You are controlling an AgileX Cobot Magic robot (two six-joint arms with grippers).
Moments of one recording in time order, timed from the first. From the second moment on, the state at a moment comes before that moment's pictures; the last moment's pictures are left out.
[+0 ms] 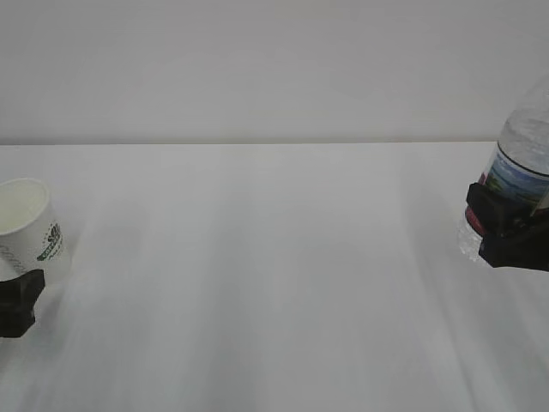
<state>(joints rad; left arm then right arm) -0.21 1.76 -0.10 -0.18 -1.15 -0.08 0.17 1.51 -0.22 -0.02 -1.03 -0.01</state>
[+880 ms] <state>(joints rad) -0.21 1.87 -0.20 -0.20 -1.15 -0.08 0.17 1.51 -0.22 -0.03 -1.03 0.00</state>
